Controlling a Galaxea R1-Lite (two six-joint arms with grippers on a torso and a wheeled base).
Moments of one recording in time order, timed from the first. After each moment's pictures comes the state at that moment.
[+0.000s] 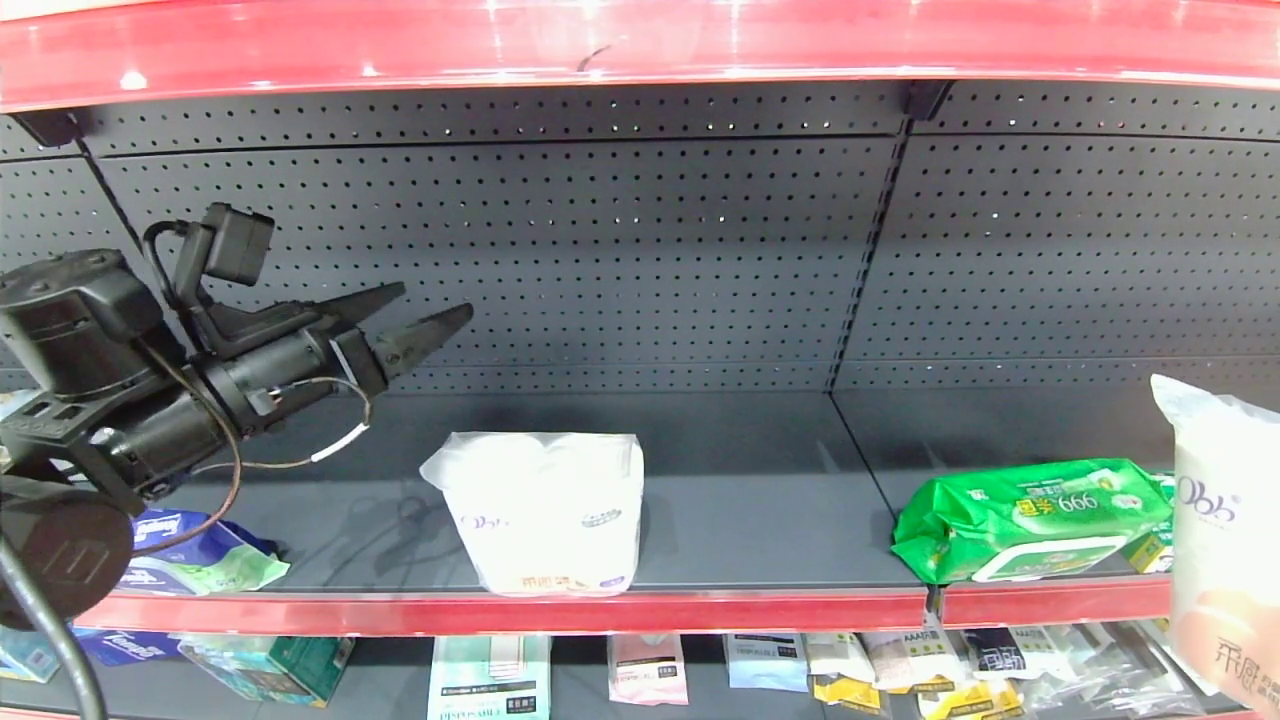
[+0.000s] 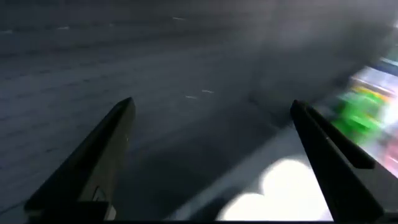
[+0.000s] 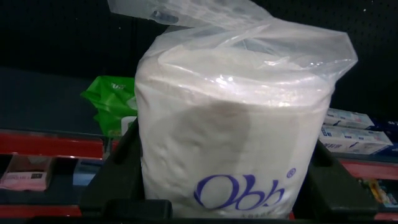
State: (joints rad) left arm -0.13 1.69 -0.62 -1.16 -0.49 -0.16; right arm -0.01 0.59 -0.30 -0.21 -0.12 -0.29
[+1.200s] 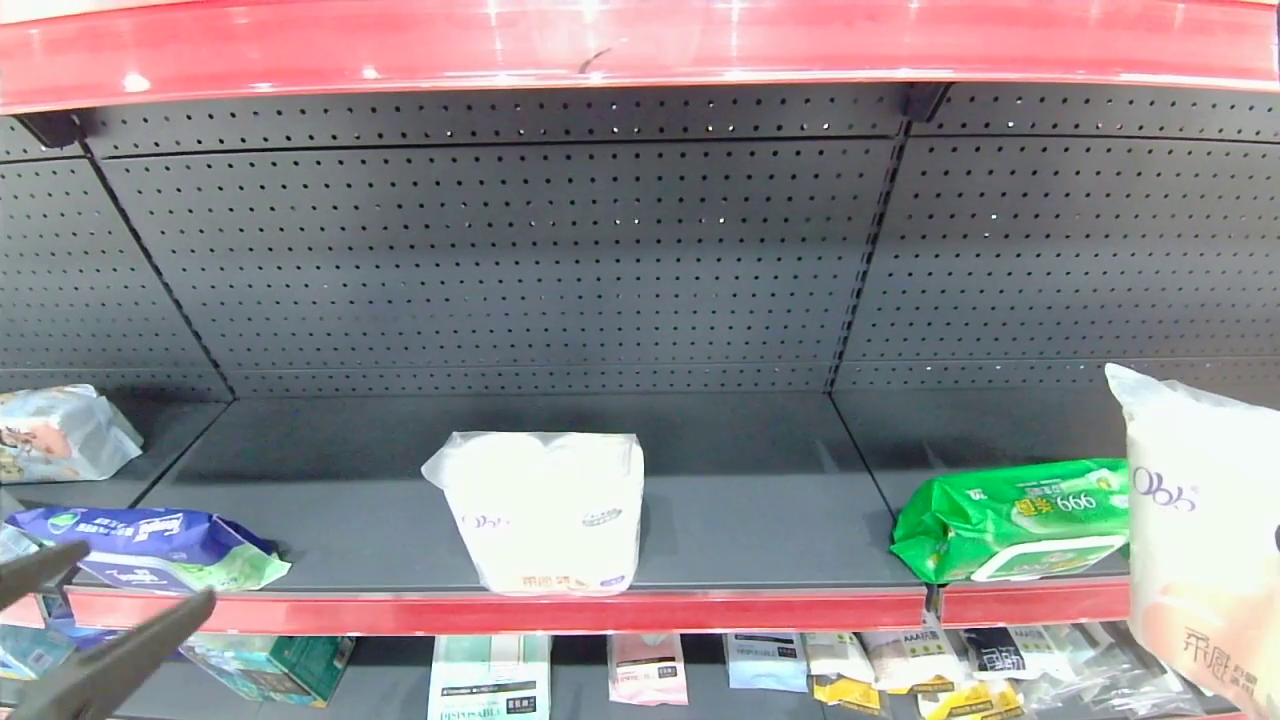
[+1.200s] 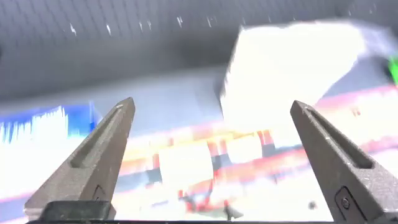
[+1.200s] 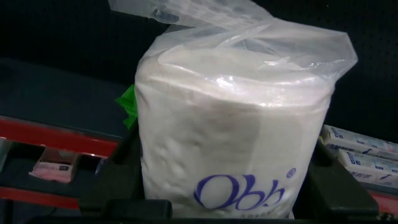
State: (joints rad) left arm -0.16 0.69 -0.44 0.06 -0.13 -0.02; right arm -0.01 0.63 -0.34 -0.21 0.03 -0.31
